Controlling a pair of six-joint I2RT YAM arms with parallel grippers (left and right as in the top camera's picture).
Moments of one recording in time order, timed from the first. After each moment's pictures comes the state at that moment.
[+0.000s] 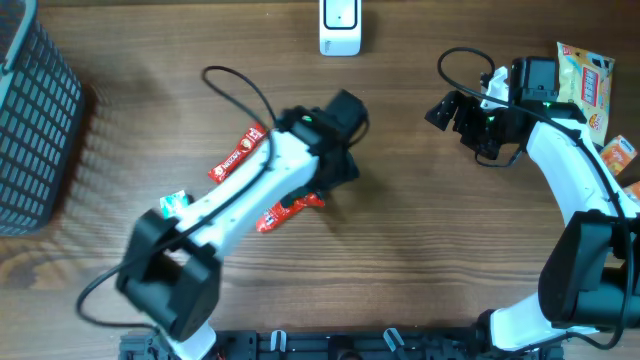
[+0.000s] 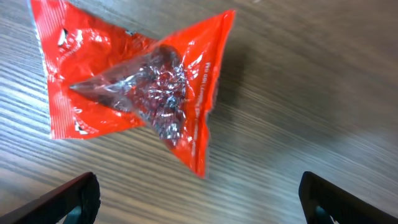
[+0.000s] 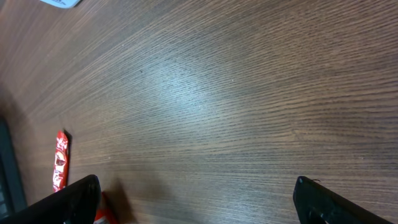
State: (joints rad) left arm -0.69 1.84 1.46 -1.12 -0.10 -1.08; right arm -0.09 1.72 1.18 -0.63 -0.48 0.36
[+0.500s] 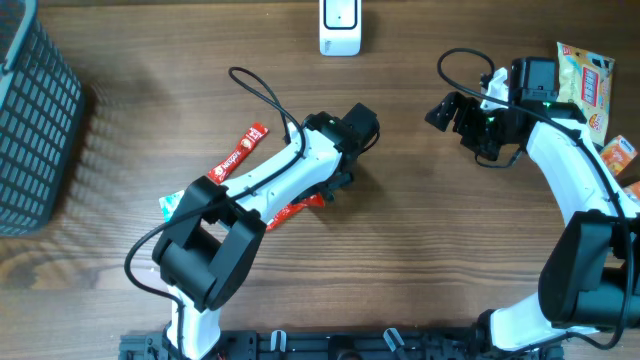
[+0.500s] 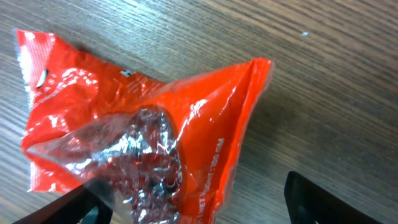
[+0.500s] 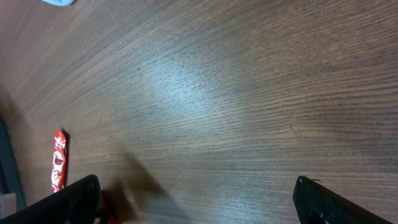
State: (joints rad) left arm -0.71 2.00 1.46 -1.05 -0.24 -1.12; right arm -0.09 1.72 1.18 -0.64 -0.47 0.36
